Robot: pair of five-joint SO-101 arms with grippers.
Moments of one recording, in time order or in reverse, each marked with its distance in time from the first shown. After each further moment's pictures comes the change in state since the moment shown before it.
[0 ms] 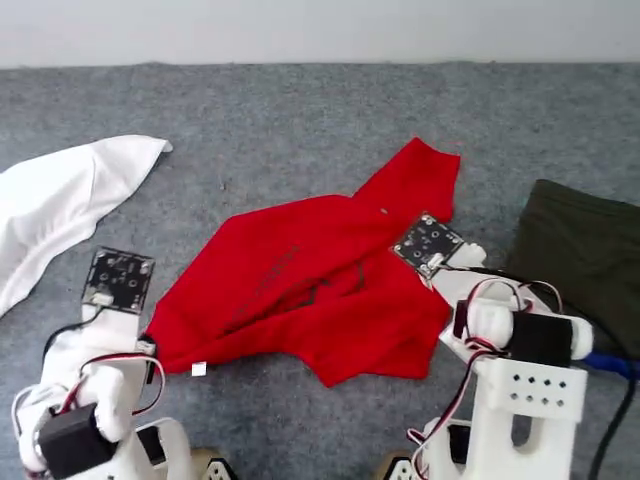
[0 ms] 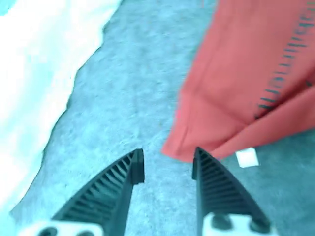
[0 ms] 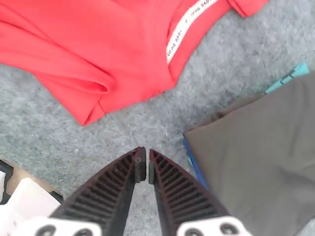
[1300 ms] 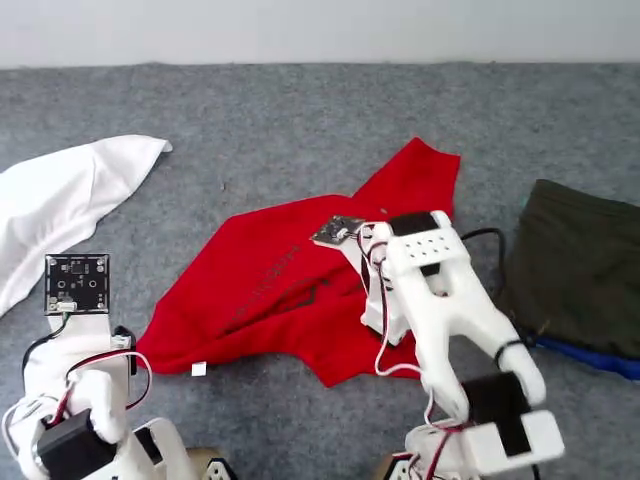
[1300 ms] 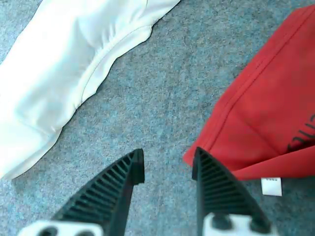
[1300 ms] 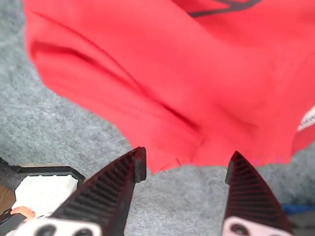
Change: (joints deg) left arm -7.6 -2.1 2.1 -4.3 5.7; right arm -21.8 50.9 -12.0 -4.6 -18.5
